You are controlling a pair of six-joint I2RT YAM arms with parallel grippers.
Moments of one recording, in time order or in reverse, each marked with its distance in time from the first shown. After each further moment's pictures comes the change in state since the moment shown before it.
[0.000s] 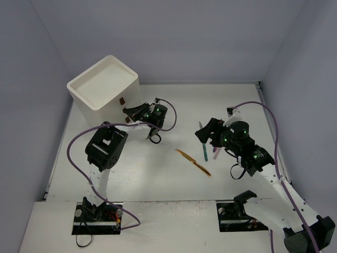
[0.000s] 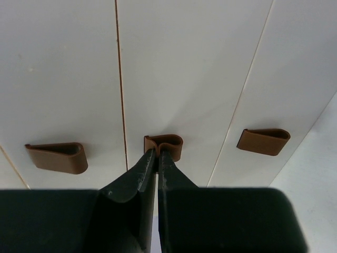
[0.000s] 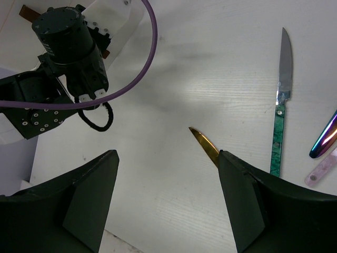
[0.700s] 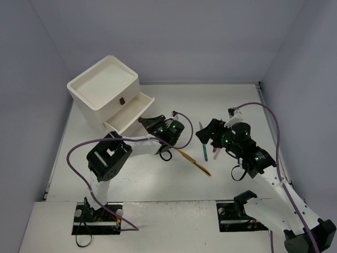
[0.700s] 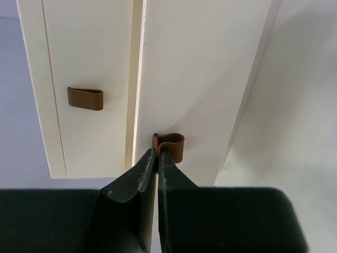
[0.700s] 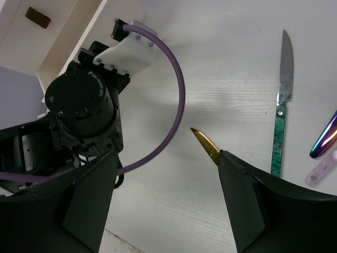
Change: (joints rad) left arm -0.252 -0.091 -0.103 -0.037 -0.060 -0.150; right arm -0.001 -0.028 -0.009 0.000 0.000 0.003
